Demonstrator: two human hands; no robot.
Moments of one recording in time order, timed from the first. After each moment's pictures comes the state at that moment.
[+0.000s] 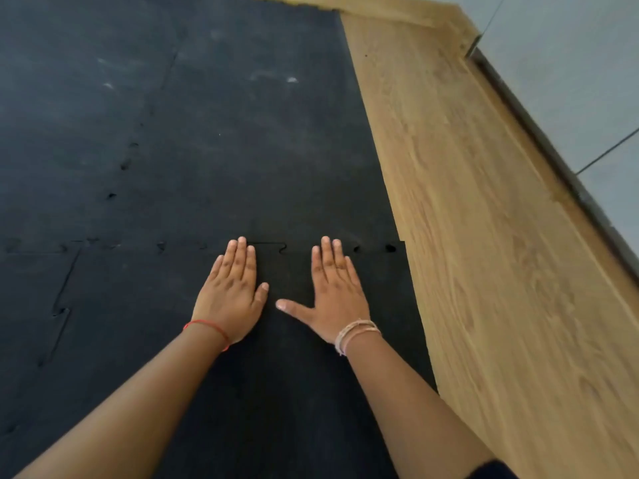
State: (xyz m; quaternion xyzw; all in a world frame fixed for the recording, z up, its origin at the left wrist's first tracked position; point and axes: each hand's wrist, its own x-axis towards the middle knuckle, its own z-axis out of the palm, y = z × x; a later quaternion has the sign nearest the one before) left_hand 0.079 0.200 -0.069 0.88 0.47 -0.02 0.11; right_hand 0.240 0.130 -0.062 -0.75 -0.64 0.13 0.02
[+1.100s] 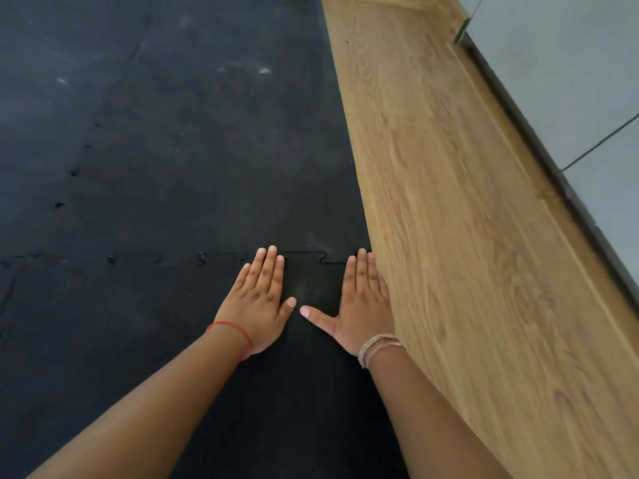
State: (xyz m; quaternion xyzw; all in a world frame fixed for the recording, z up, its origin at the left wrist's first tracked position) left_hand 0.155 0.180 -0.068 0.90 0.40 -0.09 0.13; right_hand 0.312 0.097 -0.074 -0.83 -0.55 0.12 -0.03
